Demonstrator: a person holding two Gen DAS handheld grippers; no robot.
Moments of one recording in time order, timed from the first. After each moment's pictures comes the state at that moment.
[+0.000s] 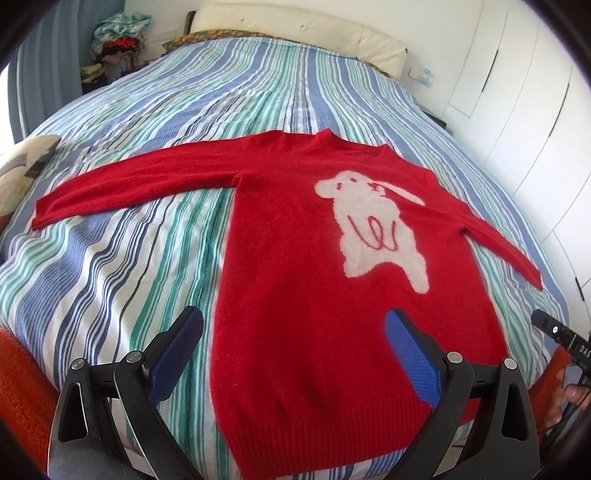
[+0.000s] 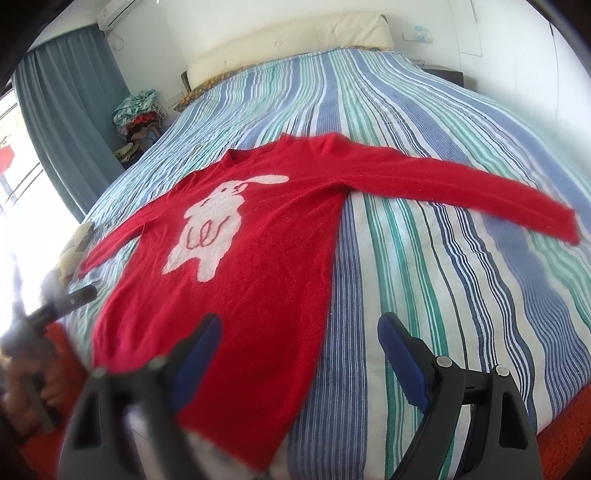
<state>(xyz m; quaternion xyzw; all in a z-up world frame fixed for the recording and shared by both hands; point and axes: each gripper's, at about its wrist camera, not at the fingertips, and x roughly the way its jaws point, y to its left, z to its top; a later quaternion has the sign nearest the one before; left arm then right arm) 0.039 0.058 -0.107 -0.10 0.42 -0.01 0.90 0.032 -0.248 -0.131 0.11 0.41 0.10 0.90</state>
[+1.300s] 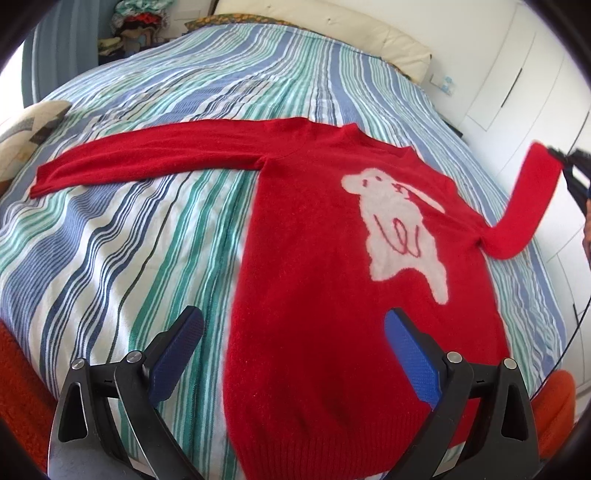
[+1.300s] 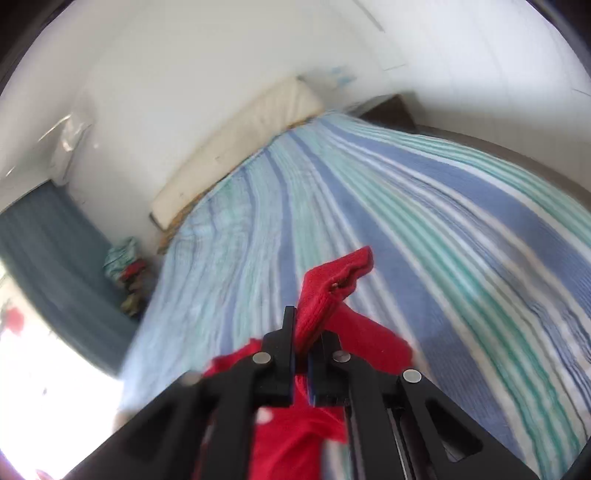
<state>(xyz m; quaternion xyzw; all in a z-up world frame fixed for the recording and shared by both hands) 0.047 0.077 -0.125 -0.14 0.43 0.00 0.89 0.217 -0.371 0.007 0.31 0.27 0.08 0.91</state>
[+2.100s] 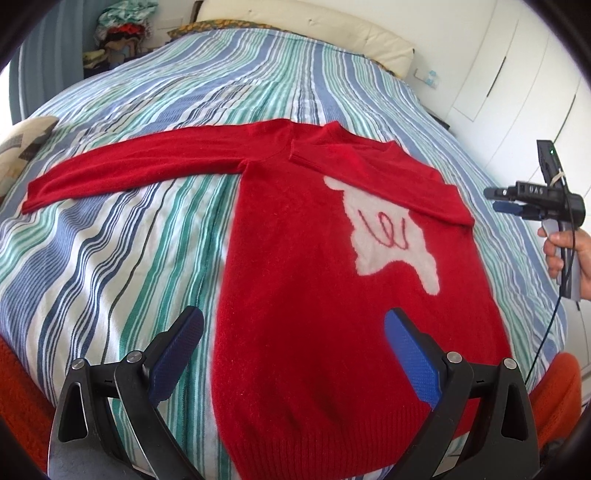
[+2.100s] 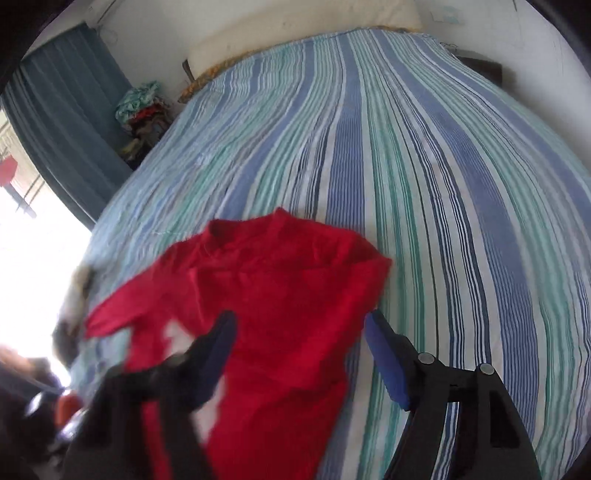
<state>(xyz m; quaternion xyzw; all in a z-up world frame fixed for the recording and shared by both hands) 0.046 0.068 -0.125 -0.12 0.43 -0.02 0.89 0.271 -0.255 -0.088 0.08 0.48 0.15 0.86</state>
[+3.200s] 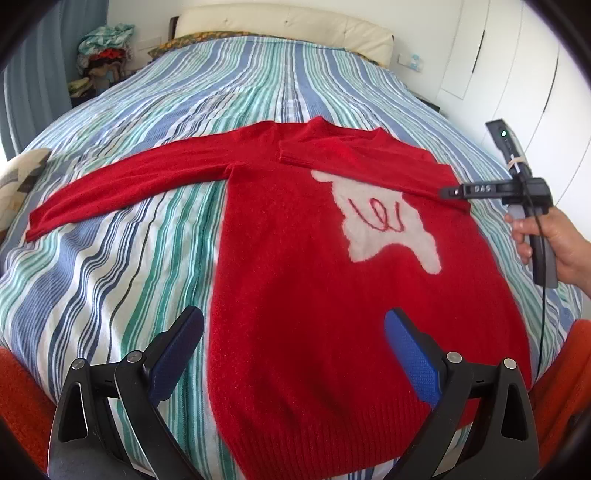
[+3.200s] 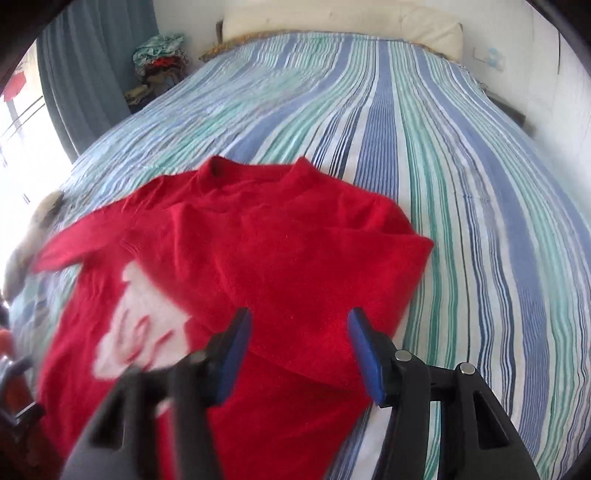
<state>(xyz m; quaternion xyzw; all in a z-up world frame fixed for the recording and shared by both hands) 0.039 0.054 -0.123 -0.06 0.42 -0.03 0.90 0.266 -0.207 -0.143 -0.03 0.47 0.14 0.87</state>
